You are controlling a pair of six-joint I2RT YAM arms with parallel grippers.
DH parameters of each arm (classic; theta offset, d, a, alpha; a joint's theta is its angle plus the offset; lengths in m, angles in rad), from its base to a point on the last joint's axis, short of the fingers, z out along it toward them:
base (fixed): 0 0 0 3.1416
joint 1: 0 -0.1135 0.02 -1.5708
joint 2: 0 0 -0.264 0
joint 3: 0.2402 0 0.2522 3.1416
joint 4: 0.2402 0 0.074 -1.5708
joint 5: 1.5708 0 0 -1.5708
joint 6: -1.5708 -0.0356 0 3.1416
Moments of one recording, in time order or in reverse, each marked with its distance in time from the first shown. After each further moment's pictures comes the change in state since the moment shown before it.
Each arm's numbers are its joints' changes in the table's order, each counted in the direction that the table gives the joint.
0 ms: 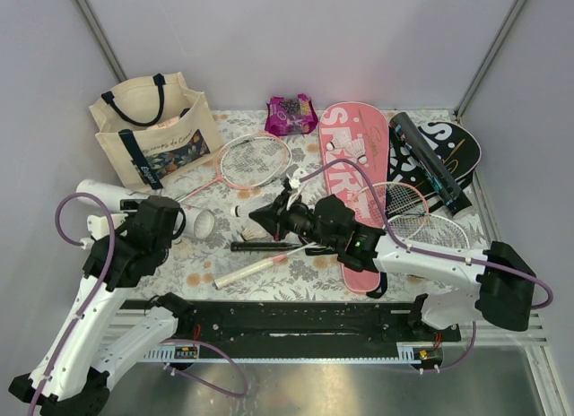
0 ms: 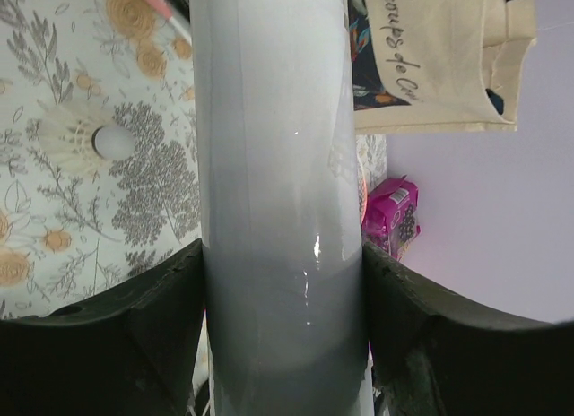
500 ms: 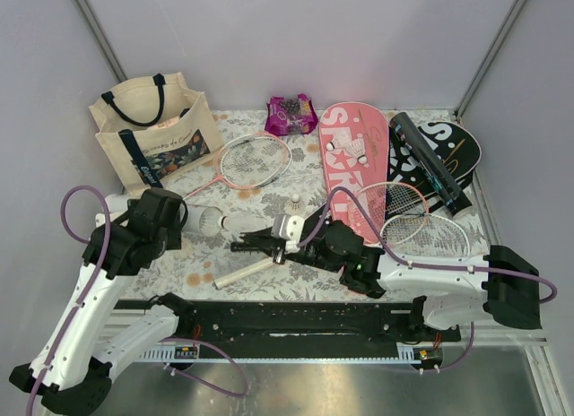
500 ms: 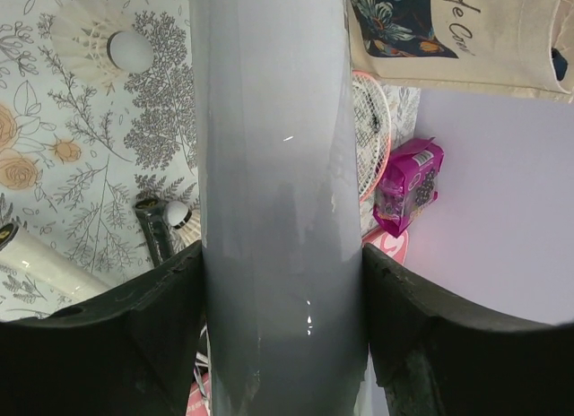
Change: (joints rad) left arm -0.001 -0.081 0.098 0.124 0.208 0.140; right arm -0.177 0.066 -0.113 -0.261 -0.045 0.539
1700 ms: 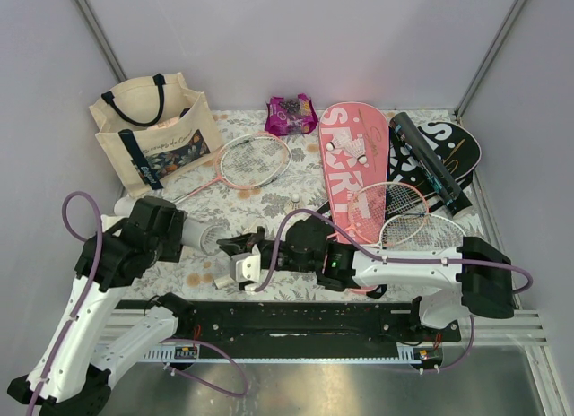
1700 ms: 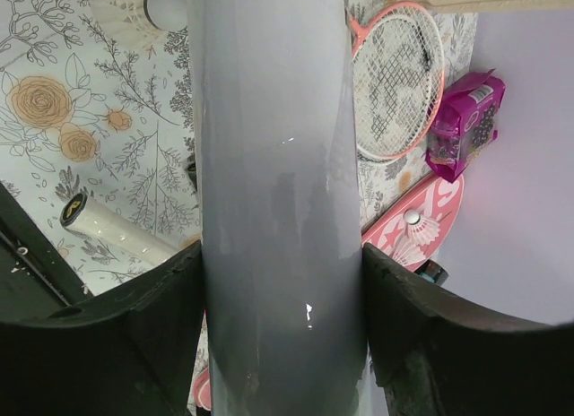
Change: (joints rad) left arm -0.006 0.055 -0.011 0.044 0.147 -0.135; right arm -0.071 -0.177 0.203 0.204 -0.094 0.623
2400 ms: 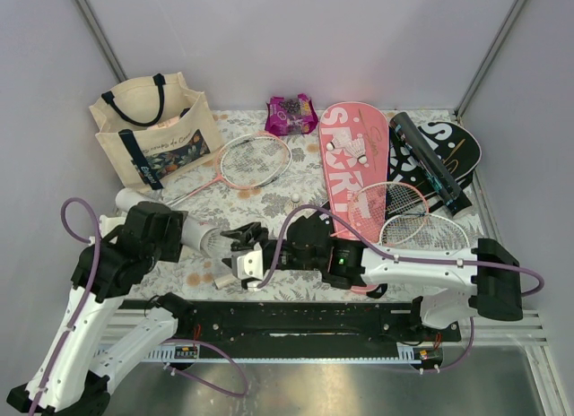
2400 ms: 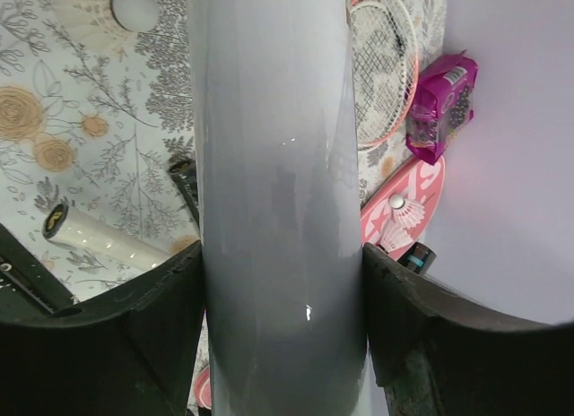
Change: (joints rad) left arm 0.000 0.060 -0.041 -0.061 -0.003 -0.078; right arm 0.000 0.033 0.050 0.151 -0.031 -0.053
